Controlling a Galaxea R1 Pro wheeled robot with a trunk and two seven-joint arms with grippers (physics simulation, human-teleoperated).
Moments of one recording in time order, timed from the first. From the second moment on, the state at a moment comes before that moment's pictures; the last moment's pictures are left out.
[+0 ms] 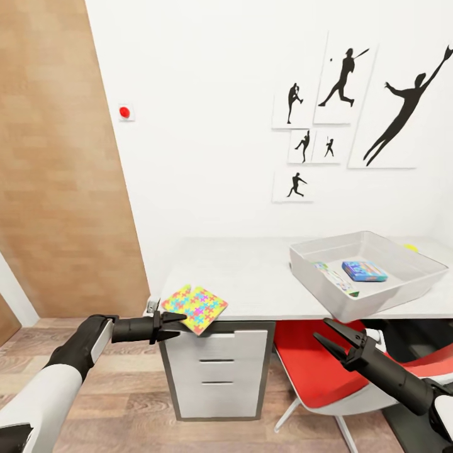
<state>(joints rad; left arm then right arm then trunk) -0.77 0.17 0.10 -0.60 0.14 1.03 -1.21 -0.09 -0.21 -0.31 -1.59 -1.24 1.04 0.60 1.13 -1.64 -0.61</state>
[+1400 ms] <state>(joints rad) -0.77 0.17 0.10 -0.60 0.14 1.03 -1.21 -0.09 -0.21 -0.31 -1.59 -1.24 1.04 0.60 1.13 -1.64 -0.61</state>
